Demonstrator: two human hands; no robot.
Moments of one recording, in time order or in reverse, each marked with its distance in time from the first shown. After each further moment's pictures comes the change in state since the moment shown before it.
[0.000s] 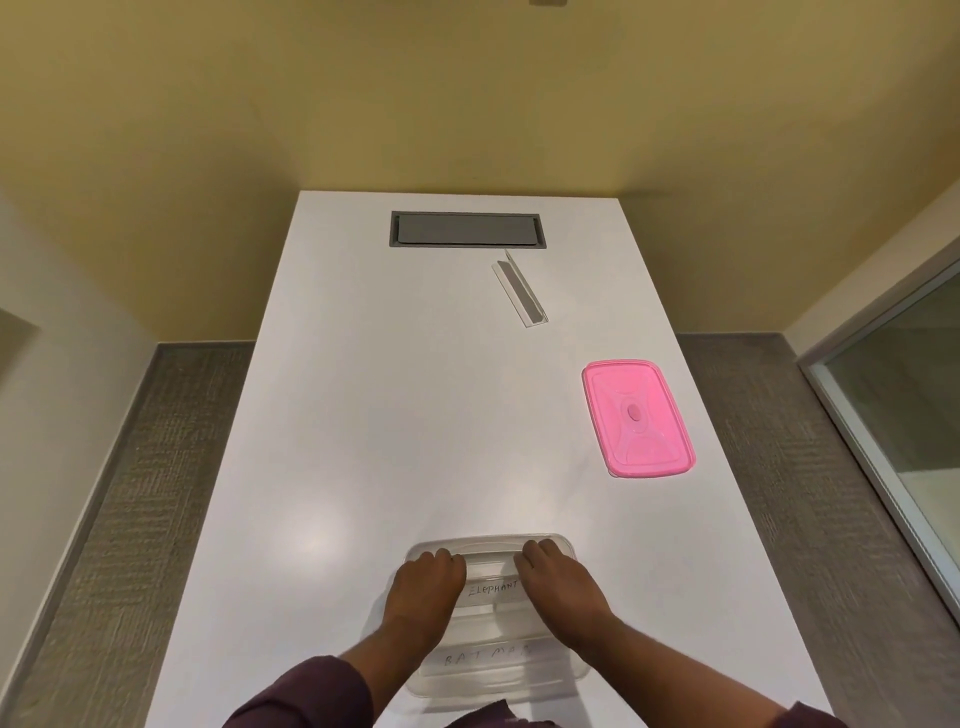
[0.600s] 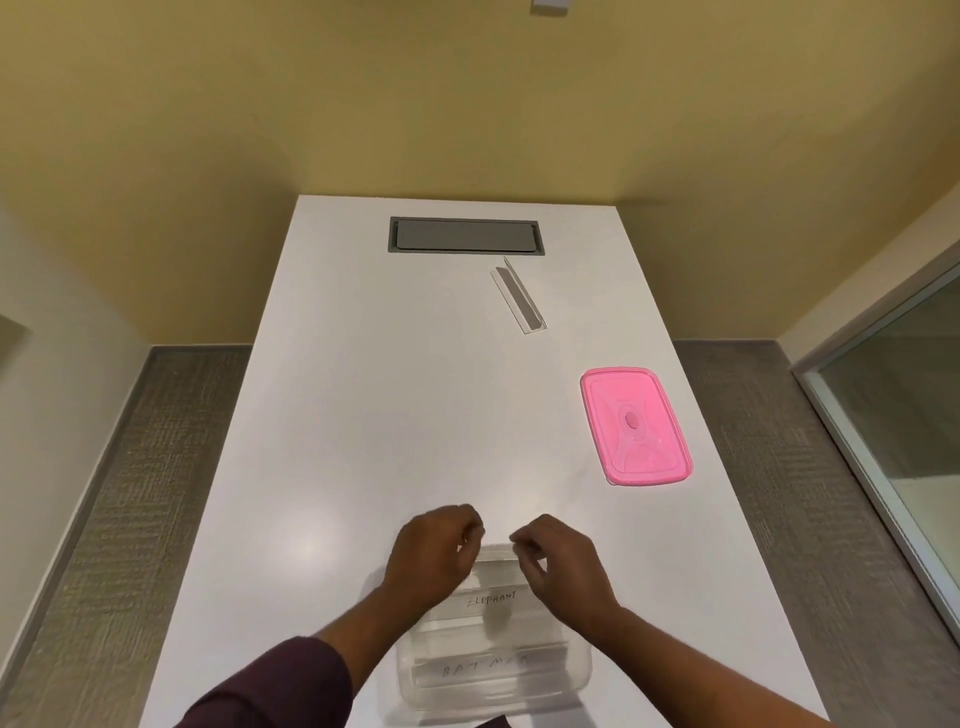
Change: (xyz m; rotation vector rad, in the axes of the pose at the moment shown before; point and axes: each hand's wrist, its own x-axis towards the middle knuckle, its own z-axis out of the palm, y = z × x) left_hand 0.019 -0.010 -0.058 -0.563 0.456 0.092; right_hand 0.010 0.012 -0.034 0.720 0.394 0.108
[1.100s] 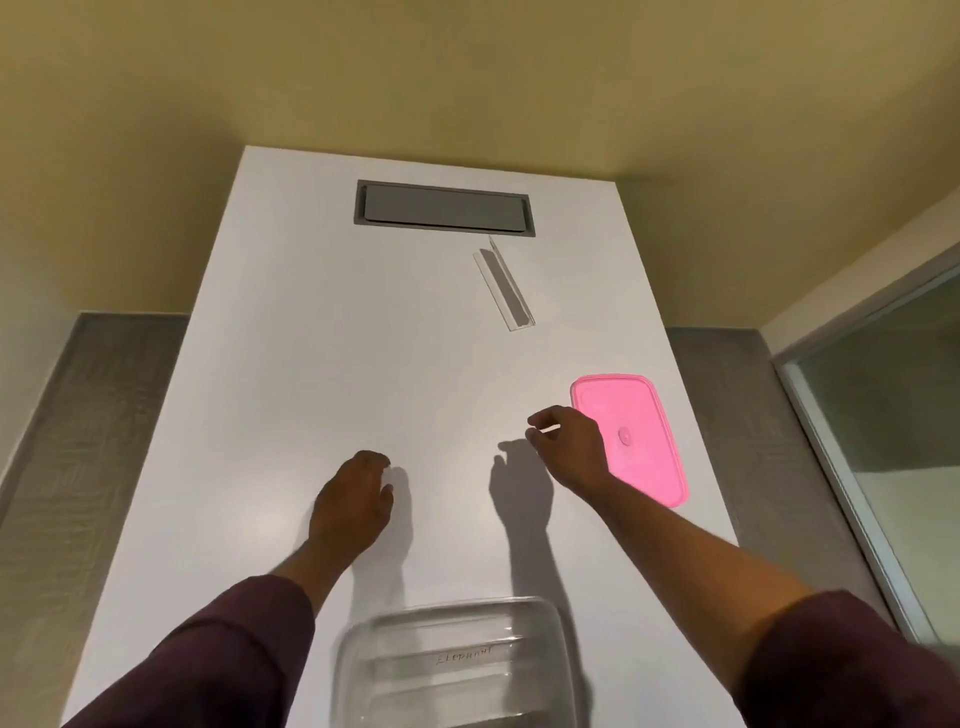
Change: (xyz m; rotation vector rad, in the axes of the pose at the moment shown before) left_hand 0.104 -0.116 0.017 0.095 -0.054 -0.284; right_hand 0.193 0.067 -0.041 0.084 0.028 0.422
